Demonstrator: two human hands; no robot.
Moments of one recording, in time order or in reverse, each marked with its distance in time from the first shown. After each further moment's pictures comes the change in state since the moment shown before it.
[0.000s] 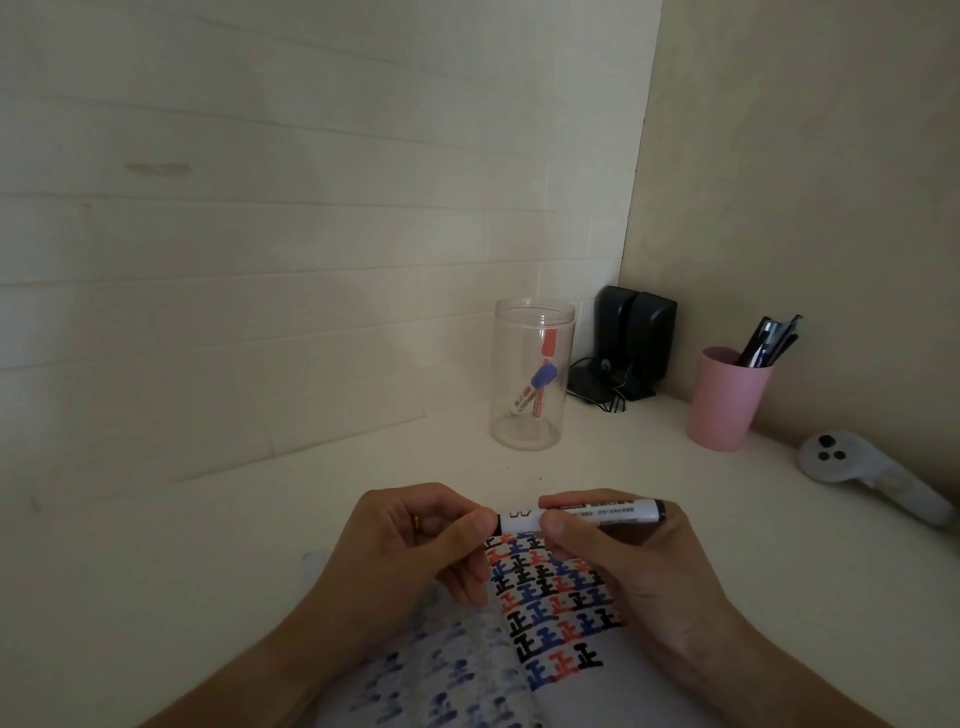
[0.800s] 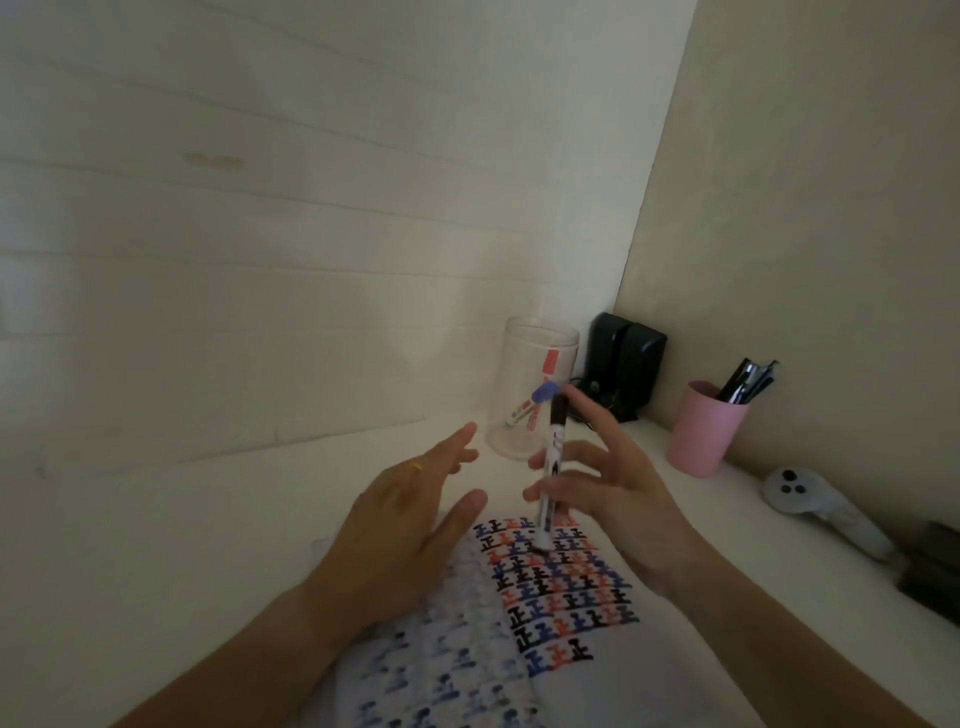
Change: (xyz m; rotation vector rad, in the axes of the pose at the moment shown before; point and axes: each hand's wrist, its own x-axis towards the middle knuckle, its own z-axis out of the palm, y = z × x) left_hand 0.009 -0.010 -0.019 0.911 0.058 0.263; right_hand 0.030 -0.039 0.015 -0.322 -0.161 -0.096
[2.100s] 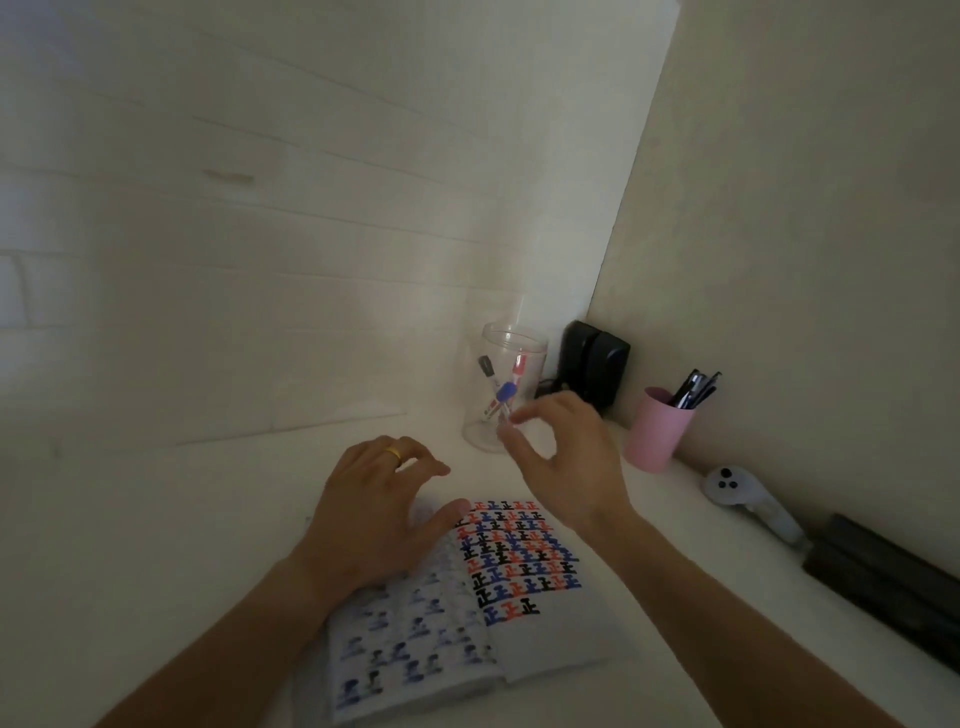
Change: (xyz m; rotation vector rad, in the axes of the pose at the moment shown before) left_hand -0.006 0.008 -0.009 0.371 0.026 -0.013; right_hand 0.015 -0.003 0.003 -0.906 0.279 -0.274
